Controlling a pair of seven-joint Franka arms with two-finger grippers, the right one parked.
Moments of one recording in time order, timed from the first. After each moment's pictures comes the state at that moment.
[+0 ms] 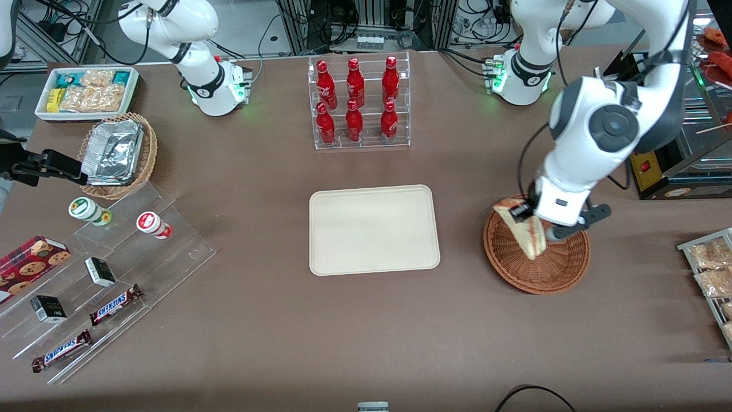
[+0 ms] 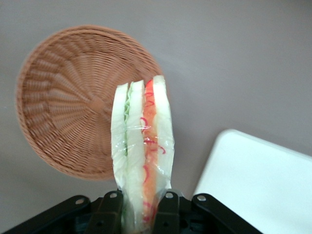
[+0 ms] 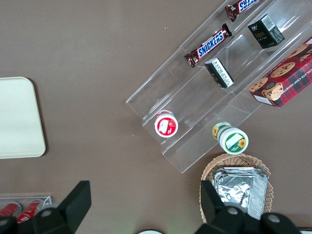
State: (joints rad) arm -0.24 0.12 -0.12 -1.88 0.02 2.02 -0.73
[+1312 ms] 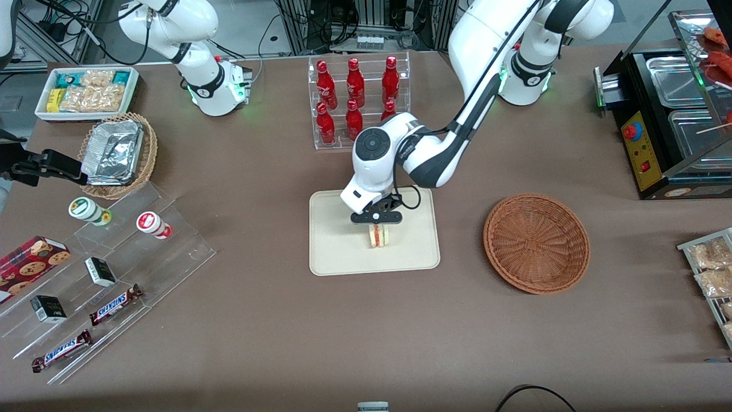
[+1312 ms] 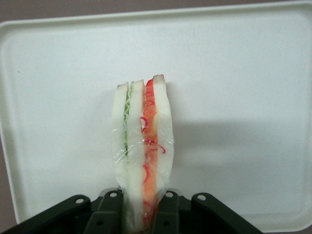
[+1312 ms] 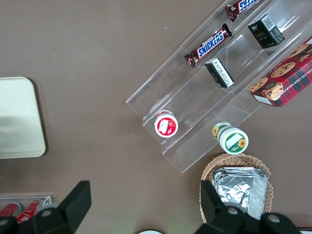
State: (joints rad) arm -0.72 0.65 -0.12 -1.62 0.12 2.26 -0.89
